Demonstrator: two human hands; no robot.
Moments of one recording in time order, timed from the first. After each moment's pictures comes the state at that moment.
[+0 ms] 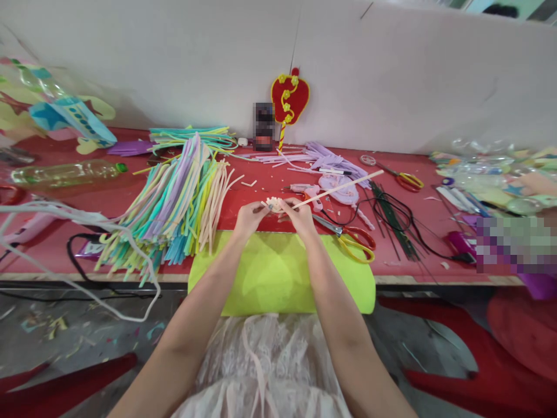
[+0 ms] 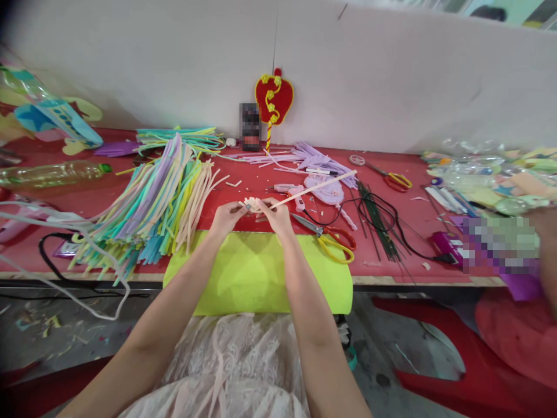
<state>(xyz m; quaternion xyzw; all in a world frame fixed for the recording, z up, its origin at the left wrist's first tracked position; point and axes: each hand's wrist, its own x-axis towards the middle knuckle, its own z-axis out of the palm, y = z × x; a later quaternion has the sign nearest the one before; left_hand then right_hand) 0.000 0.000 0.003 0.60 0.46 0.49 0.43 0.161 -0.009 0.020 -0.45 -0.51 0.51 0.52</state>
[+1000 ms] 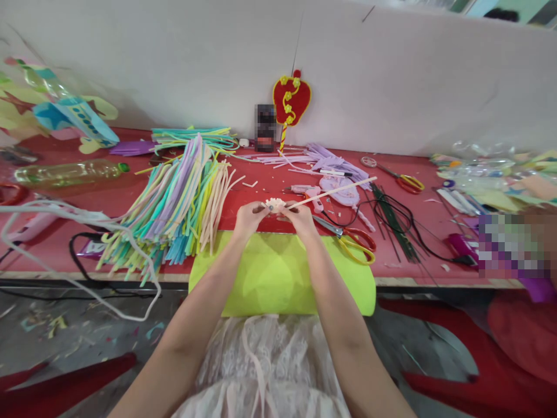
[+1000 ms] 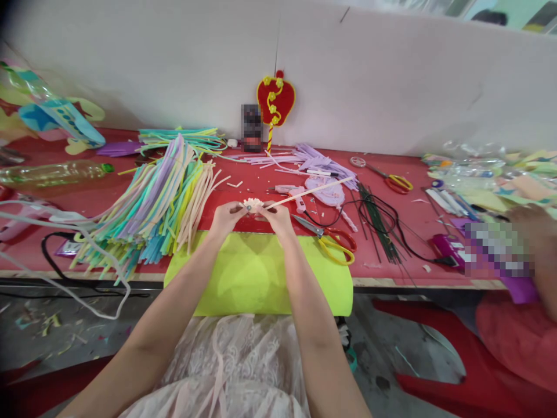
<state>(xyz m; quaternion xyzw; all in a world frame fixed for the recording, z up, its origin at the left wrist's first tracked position) -0.003 -0.003 0.007 0.60 0.48 0.49 0.40 0.161 -0.007 0.012 -0.43 -0.47 0.56 0.53</state>
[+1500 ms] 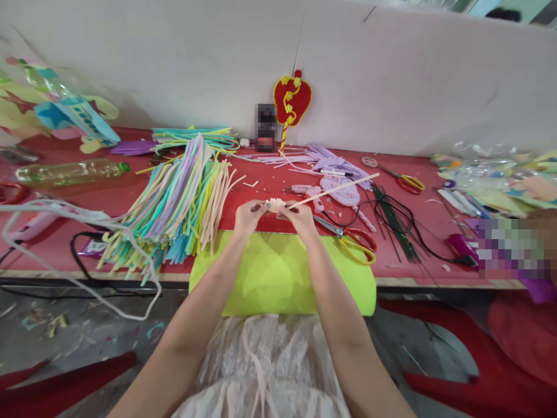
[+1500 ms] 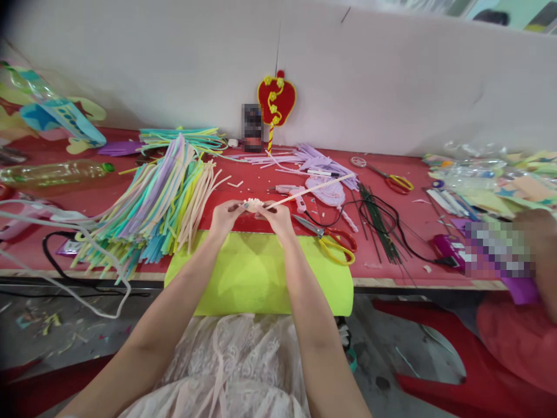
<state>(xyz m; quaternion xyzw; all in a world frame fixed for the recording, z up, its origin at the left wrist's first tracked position) -0.004 0.000 0.000 0.57 0.48 0.53 0.40 0.160 -0.006 0.012 -0.43 -0.48 0.55 0.53</state>
